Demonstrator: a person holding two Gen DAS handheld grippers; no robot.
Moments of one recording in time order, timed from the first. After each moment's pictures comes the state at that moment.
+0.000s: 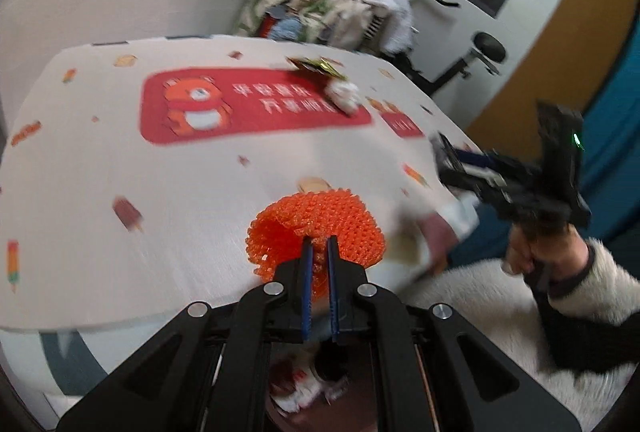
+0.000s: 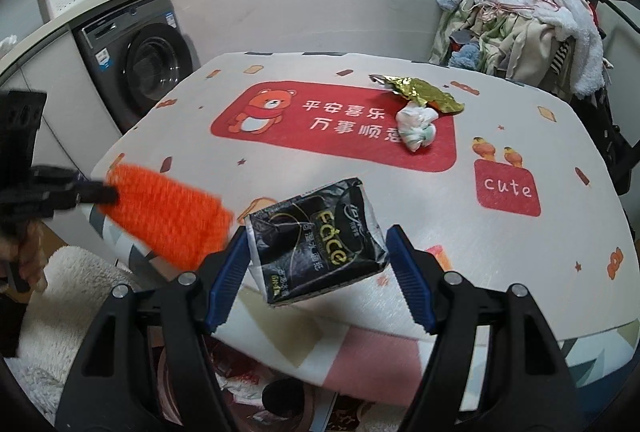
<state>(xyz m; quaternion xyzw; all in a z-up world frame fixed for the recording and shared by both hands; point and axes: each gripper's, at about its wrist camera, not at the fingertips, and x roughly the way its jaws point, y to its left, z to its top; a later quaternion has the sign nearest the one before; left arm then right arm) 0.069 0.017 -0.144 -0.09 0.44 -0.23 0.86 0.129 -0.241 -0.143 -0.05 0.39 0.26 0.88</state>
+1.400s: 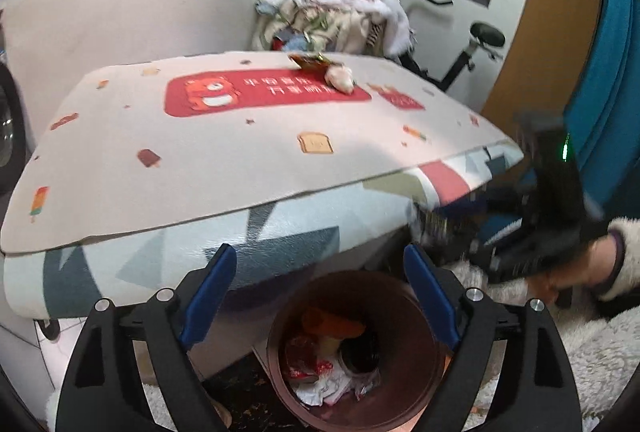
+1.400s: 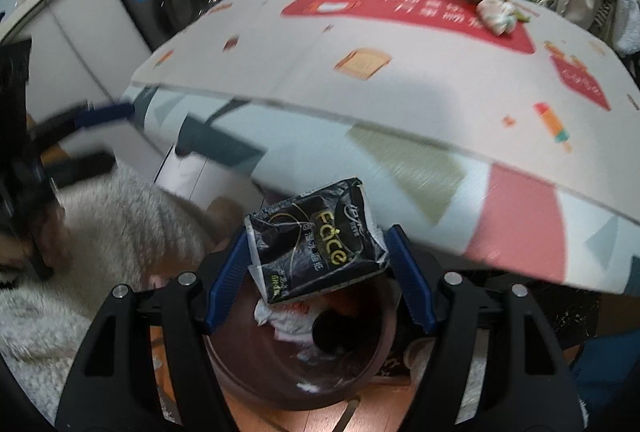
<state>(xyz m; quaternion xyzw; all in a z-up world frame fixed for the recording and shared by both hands) -0.027 0.003 -0.181 -0.03 0.37 -0.18 0.91 0.032 -0.196 -0.229 -0.08 0.48 0.31 0.81</state>
